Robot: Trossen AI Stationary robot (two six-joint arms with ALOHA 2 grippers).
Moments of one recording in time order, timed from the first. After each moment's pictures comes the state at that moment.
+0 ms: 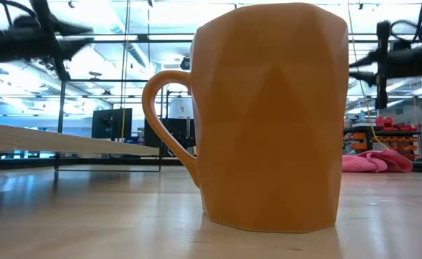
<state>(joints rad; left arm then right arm) 1.02 0.03 0.05 0.54 0.36 -0.95 -1.12 0.01 0.10 0.09 -0.47 1.17</state>
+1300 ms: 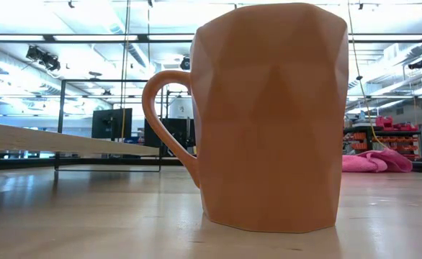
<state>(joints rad) 0.95 0.37 0.80 0.53 0.75 -1.01 -1.12 0.45 1.17 0.08 -1.01 1.17</state>
